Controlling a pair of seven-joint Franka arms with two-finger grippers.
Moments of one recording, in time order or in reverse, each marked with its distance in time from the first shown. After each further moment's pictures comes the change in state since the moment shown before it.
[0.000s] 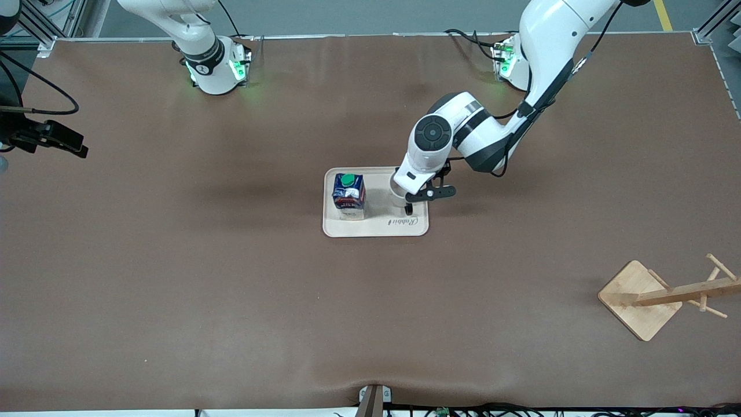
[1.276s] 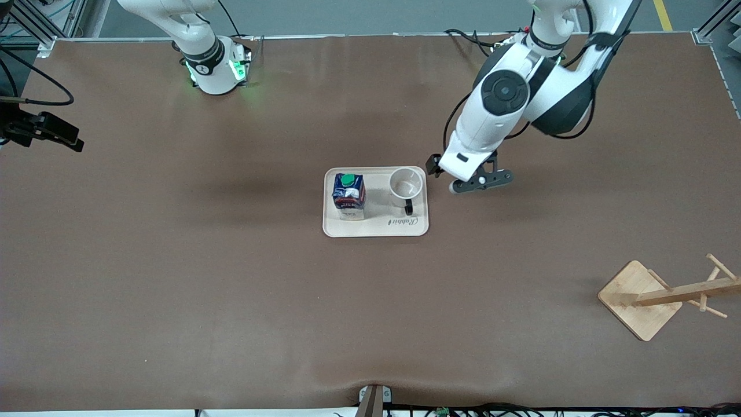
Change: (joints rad) left arm 0.133 -0.292 0.001 0.006 -0.211 -0.139 0.153; right arm 0.000 -0.023 0.000 0.000 0.000 -0.008 0.000
